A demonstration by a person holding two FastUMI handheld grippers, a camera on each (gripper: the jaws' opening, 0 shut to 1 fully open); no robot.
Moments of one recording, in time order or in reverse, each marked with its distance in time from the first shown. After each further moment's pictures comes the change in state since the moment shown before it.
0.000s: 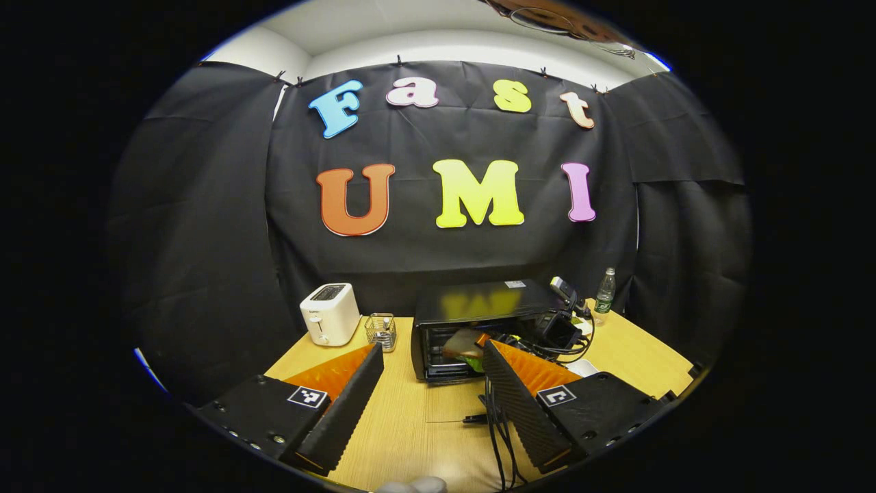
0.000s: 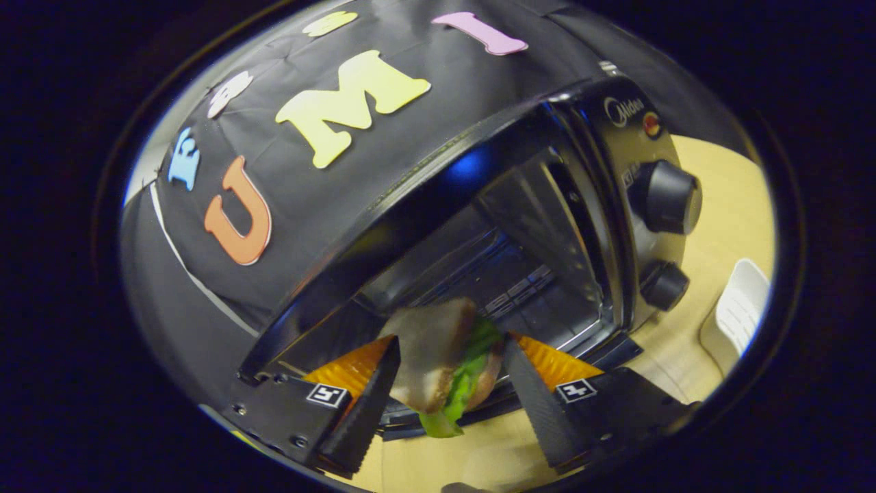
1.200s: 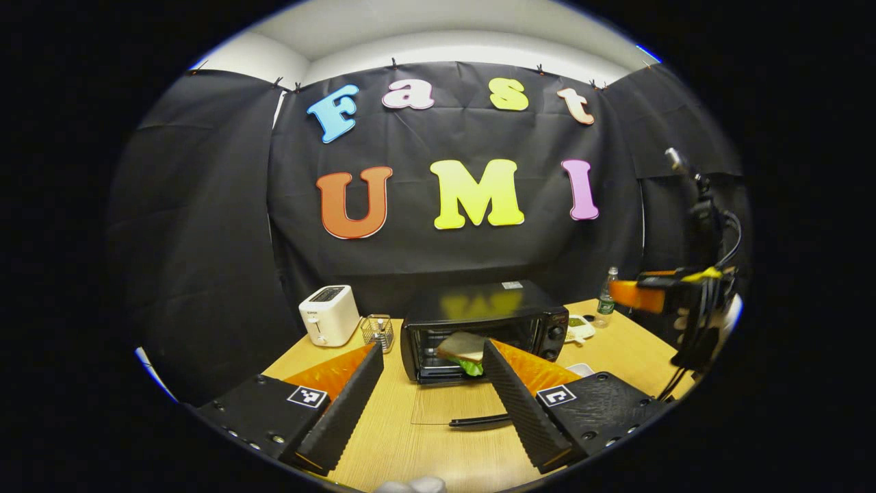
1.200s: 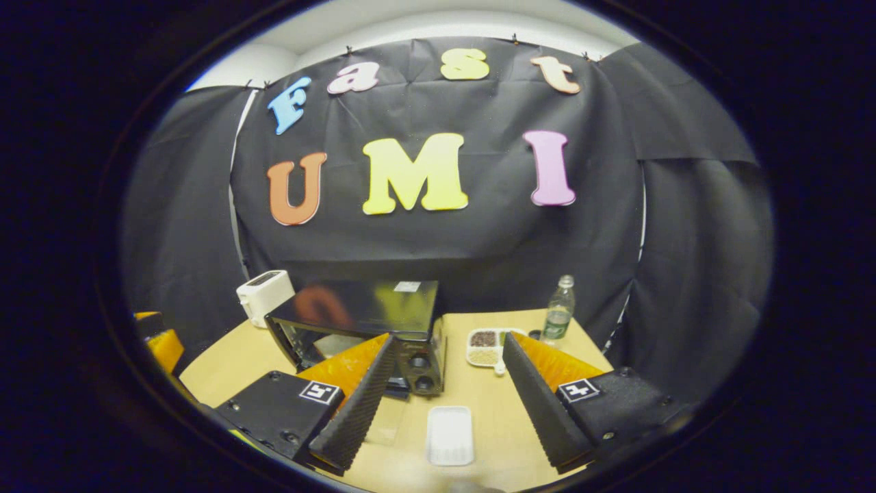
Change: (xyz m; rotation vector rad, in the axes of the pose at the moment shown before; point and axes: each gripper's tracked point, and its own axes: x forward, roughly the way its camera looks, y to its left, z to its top) left arm 0.009 -0.038 -0.013 0.039 0.002 0.049; right arm -0.285 -0.074 0.201 -0.618 -0.190 -0.043
